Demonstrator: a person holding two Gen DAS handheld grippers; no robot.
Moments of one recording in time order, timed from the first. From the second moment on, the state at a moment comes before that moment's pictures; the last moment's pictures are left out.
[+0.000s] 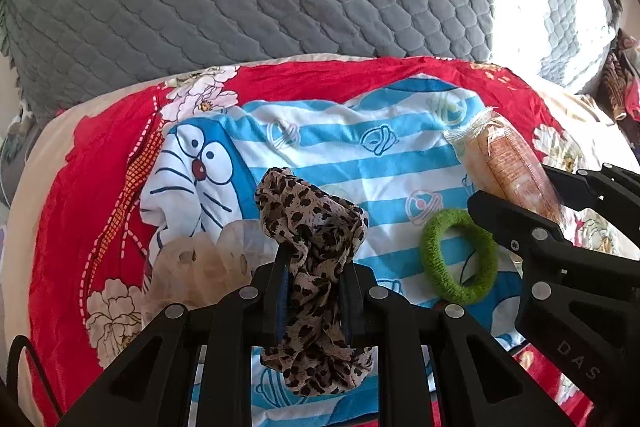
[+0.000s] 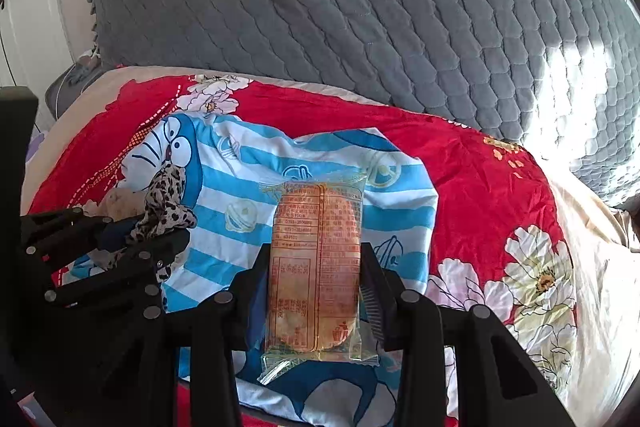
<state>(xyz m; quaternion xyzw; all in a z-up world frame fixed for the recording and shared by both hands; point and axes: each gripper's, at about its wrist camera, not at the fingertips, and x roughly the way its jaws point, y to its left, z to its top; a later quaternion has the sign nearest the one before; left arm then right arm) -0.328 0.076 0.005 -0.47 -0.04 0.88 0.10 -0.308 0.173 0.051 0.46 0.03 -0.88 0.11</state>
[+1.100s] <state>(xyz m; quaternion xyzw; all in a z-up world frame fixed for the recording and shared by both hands) -0.340 0.082 -0.029 -0.49 -0.03 0.86 0.10 -0.328 0.167 0.003 0.48 0.05 -0.87 0.09</state>
